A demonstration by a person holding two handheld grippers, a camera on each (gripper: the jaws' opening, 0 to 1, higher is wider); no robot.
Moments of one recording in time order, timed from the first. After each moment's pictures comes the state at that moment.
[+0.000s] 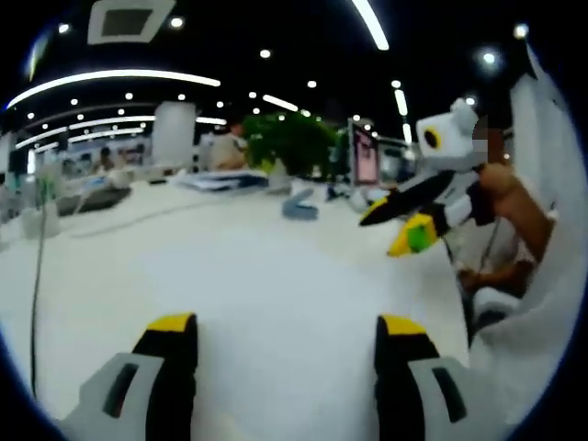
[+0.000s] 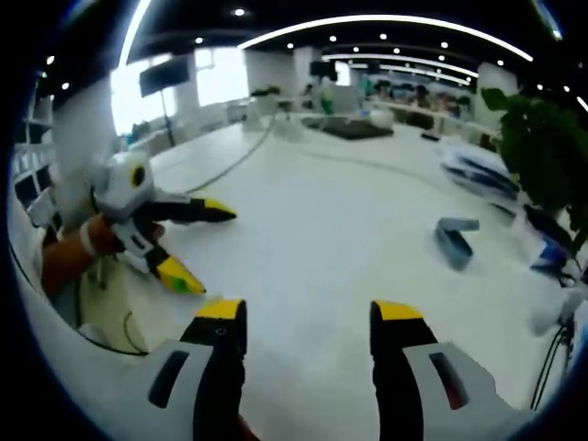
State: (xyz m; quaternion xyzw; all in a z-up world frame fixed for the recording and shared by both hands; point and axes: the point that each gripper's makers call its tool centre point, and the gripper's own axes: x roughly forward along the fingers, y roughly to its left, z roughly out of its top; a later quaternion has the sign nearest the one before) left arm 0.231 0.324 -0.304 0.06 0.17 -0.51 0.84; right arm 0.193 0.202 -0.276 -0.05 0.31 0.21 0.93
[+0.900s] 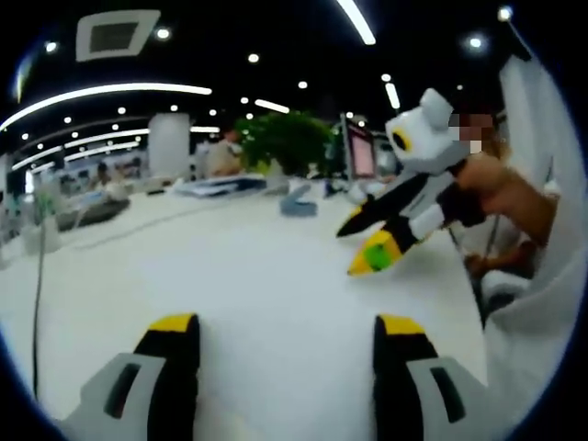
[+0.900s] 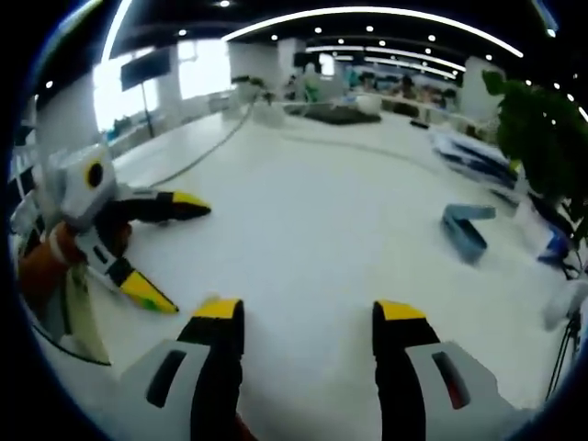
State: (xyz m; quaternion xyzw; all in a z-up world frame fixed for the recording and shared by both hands) left arm 0.228 0.322 -0.303 0.09 0.13 -0.52 0.84; right arm 0.221 0.210 -0.312 -0.06 0.33 0.17 0.93
